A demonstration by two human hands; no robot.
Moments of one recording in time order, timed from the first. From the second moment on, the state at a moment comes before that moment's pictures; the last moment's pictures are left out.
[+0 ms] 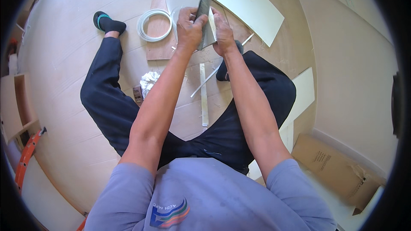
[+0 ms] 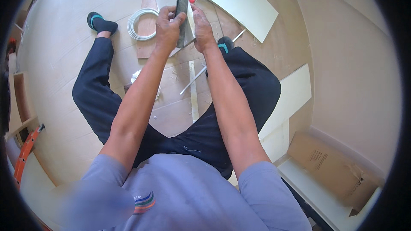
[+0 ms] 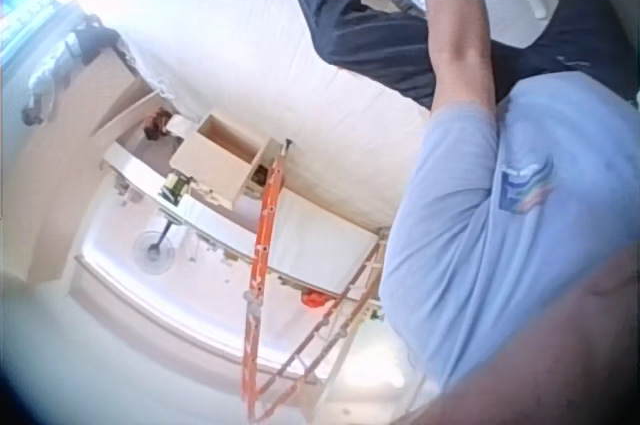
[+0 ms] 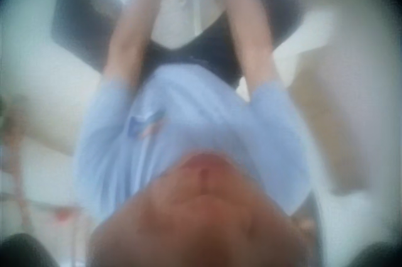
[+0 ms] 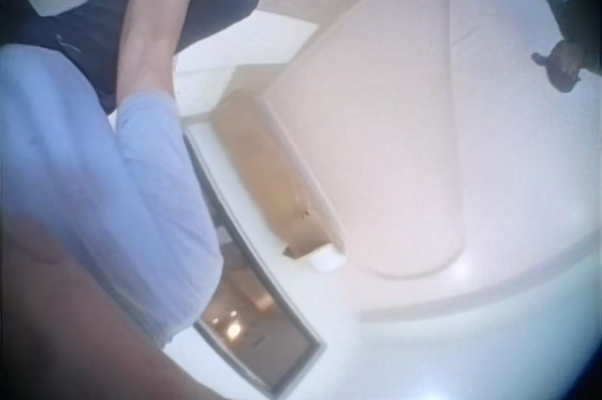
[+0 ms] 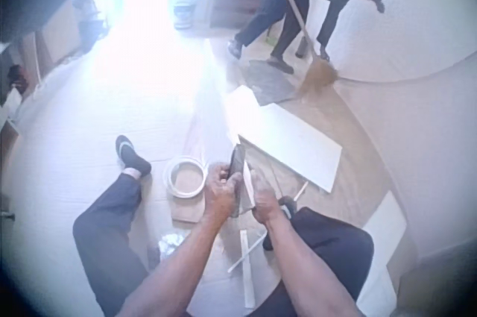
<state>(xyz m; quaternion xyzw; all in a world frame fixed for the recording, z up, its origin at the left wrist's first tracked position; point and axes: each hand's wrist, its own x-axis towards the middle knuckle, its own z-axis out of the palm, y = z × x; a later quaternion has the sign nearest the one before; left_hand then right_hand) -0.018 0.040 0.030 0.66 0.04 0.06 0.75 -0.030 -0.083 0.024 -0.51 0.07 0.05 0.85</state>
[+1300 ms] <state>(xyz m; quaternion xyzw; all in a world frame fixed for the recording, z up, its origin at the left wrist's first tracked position) -0.094 0.047 0.016 0.76 -0.10 0.09 0.64 -0.029 -0.084 0.018 -0.48 0.09 0.02 0.88</state>
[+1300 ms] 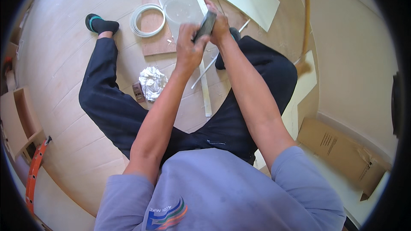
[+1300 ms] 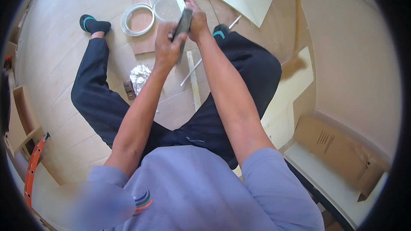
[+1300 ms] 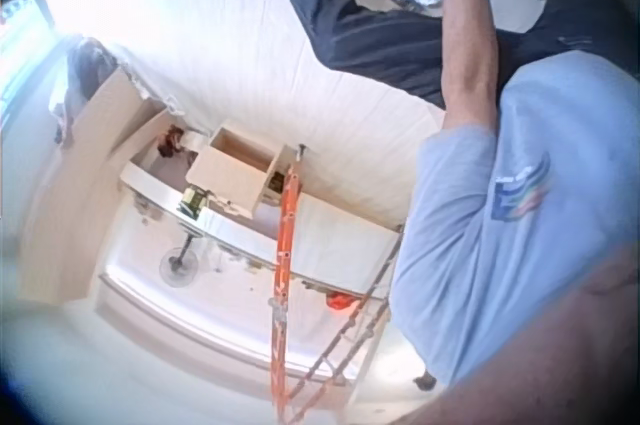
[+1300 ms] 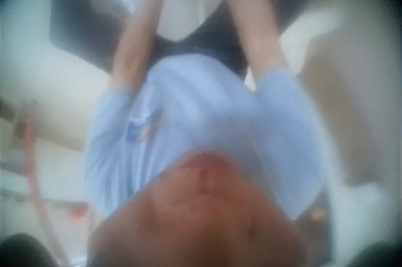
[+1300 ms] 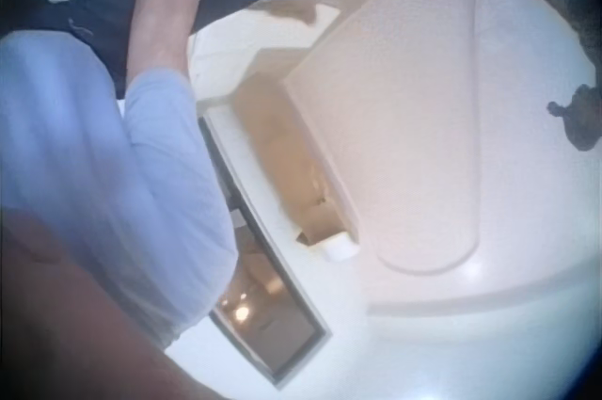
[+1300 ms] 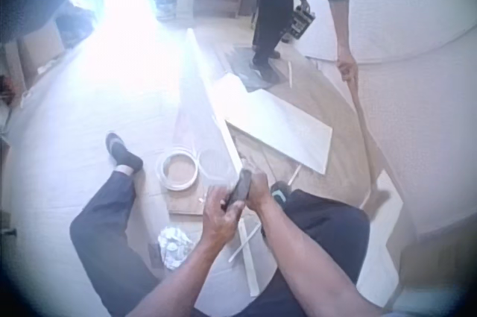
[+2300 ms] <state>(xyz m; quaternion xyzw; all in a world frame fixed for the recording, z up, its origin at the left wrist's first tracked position) -0.081 0.121 -0.029 0.53 0.13 0.01 0.83 -0.073 -0.062 0.086 -0.96 -0.03 -0.01 0.26</state>
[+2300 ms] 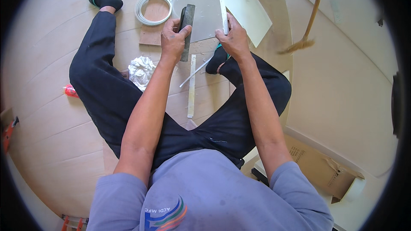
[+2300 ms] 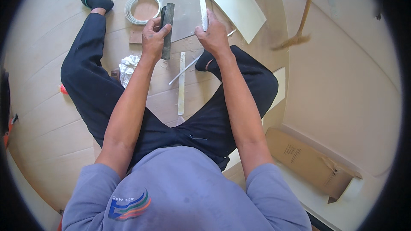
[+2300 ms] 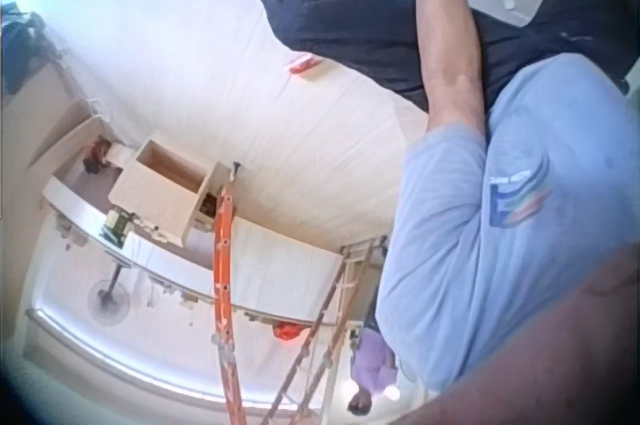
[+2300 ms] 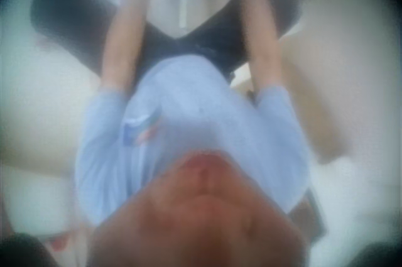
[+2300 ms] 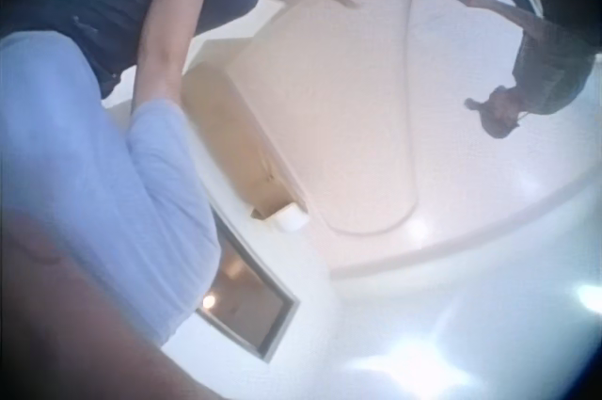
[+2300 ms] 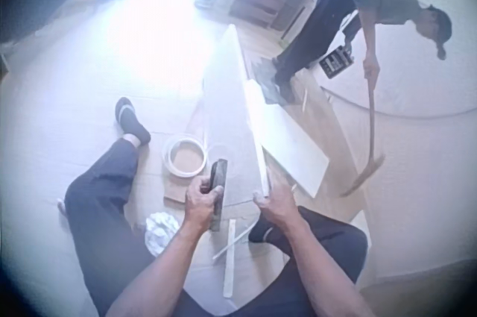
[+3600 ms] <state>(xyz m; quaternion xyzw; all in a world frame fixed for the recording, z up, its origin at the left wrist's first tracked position) -0.074 0.067 0.021 0.69 0.01 0.09 0.72 0.003 -0.054 0.035 -0.62 0.04 0.10 0.78</state>
